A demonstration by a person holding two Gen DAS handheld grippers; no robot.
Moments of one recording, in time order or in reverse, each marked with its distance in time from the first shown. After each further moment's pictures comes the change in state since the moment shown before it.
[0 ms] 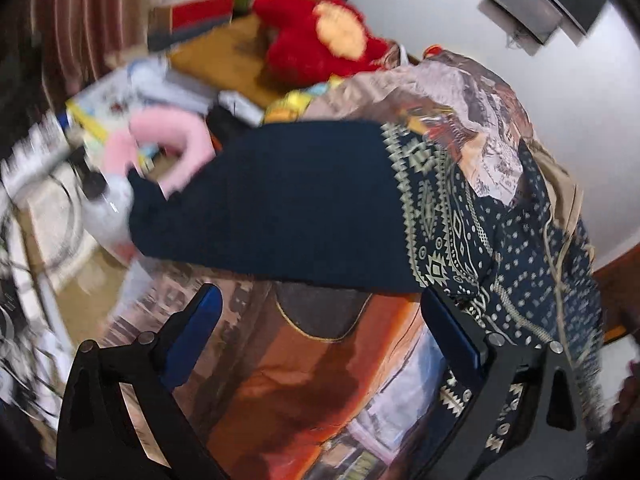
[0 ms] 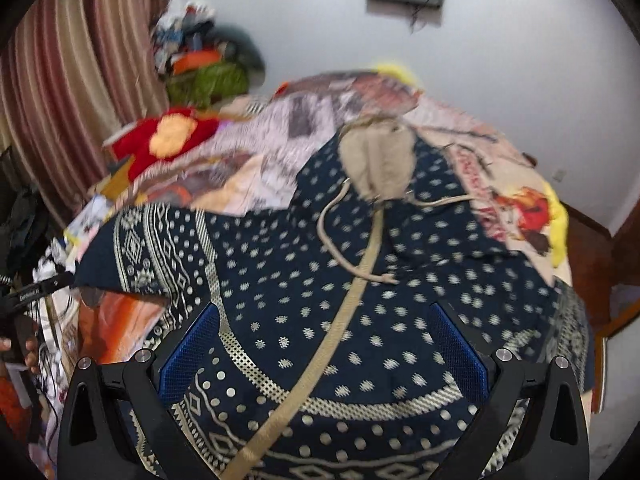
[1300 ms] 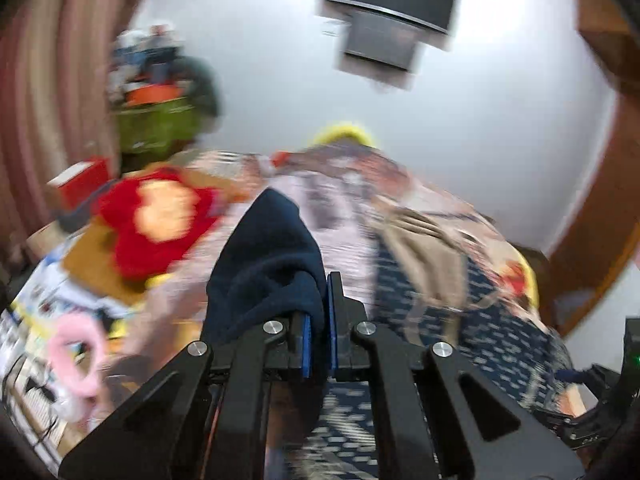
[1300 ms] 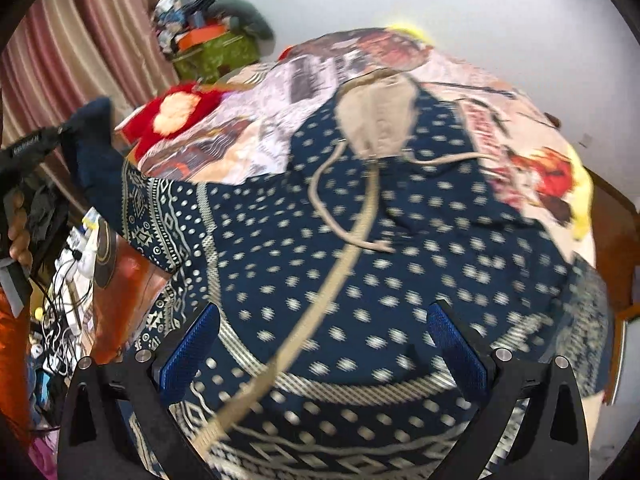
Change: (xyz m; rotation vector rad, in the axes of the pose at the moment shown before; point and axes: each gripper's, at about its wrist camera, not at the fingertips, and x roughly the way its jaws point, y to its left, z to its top) left arm -0.082 -0.265 0.059 0.449 -0.330 -0.179; right arm 0.003 -0.051 -0.004 0.064 0.114 0.099
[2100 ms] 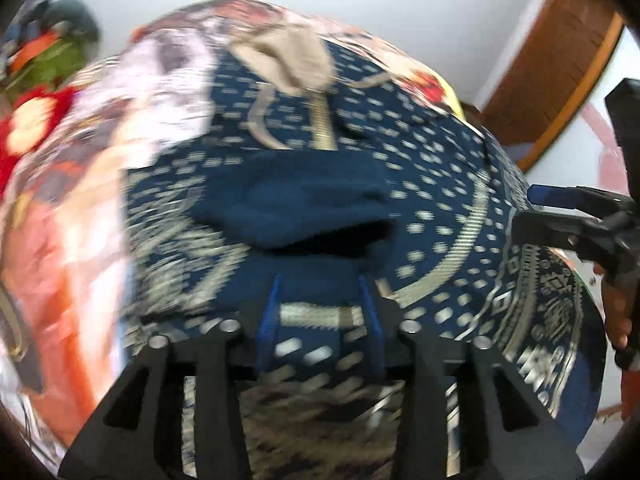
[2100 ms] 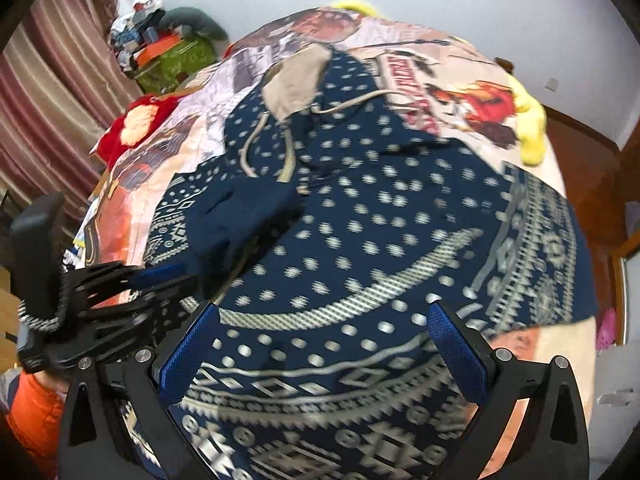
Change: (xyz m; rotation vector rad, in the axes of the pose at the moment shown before) left arm 0.033 -0.093 -0.158 0.191 0.422 -0.201; right arm -0.013 -0.063 -0.042 0.140 0.068 -0.019
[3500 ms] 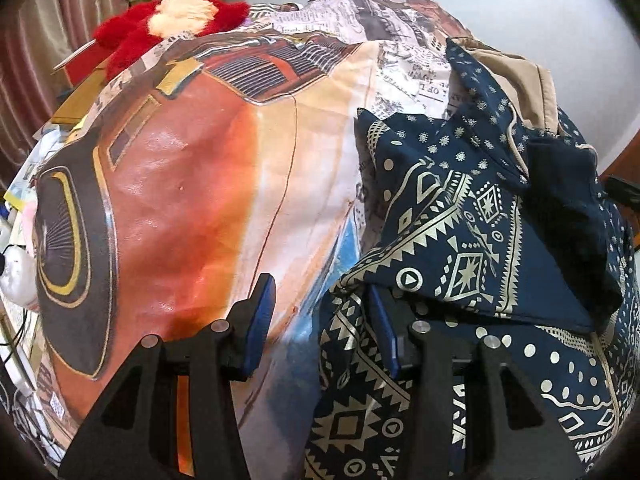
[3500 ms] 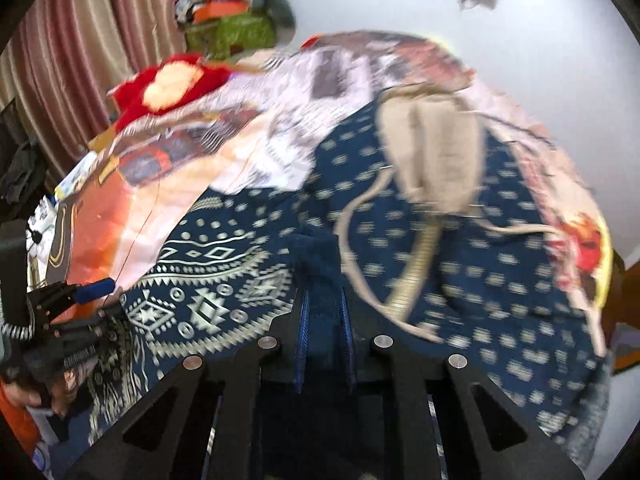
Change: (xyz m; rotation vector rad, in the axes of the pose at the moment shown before) left arm 0.036 0.155 -0.038 -0.354 -0.016 0.280; right arm 0.101 0.121 0.079 -0.303 -0.084 -0.078
